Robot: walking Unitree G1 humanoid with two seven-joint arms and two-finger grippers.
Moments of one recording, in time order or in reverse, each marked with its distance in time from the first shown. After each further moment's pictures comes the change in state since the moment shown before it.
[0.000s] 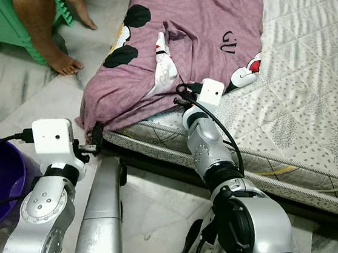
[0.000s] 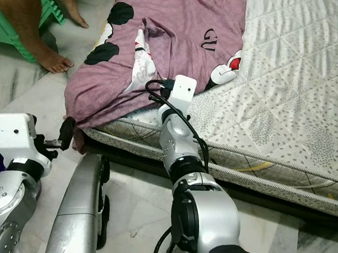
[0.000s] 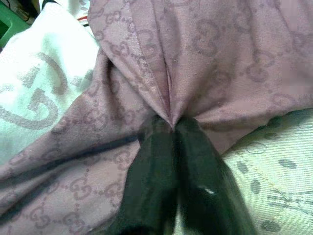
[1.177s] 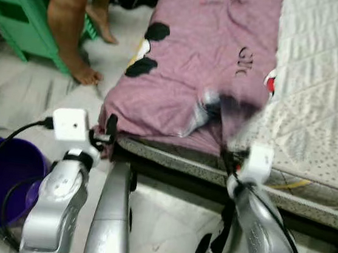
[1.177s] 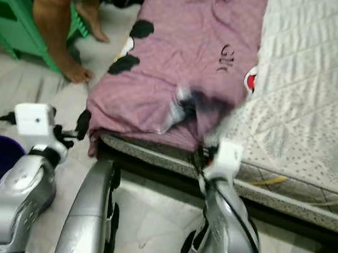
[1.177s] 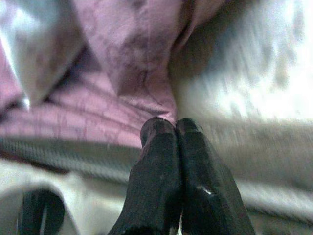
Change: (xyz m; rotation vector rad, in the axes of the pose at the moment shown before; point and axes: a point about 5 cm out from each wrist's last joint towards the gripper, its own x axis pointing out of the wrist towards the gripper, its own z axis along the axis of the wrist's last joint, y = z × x) left arm 0.035 -0.017 -0.007 -0.021 -0.013 -0.106; right arm -0.139 -0.103 -0.042 -0.030 0.182 -0.117
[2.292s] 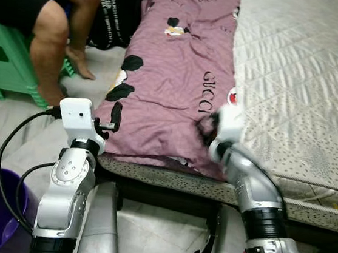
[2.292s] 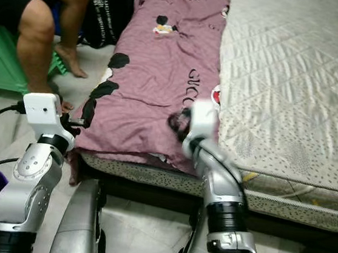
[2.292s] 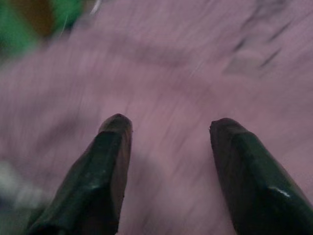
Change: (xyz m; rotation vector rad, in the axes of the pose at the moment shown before) left arm 0.023 0.000 0.003 -0.011 -0.082 0.001; right arm 0.071 0.043 0.032 -0.229 0.117 0.280
